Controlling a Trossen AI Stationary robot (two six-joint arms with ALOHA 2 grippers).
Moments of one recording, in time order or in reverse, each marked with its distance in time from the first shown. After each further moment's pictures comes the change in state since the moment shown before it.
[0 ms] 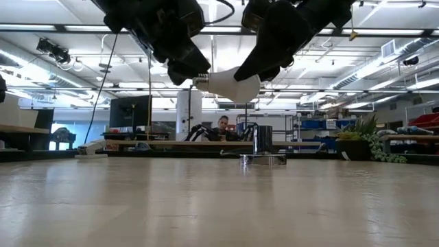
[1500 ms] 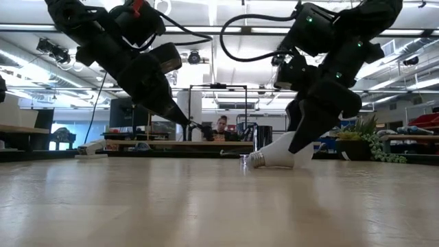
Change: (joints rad) left arm -0.001 -0.038 -0.331 0.301 -0.239 -0.001; right arm -0.007 0.000 -0.283 0.002 0.054 0.074
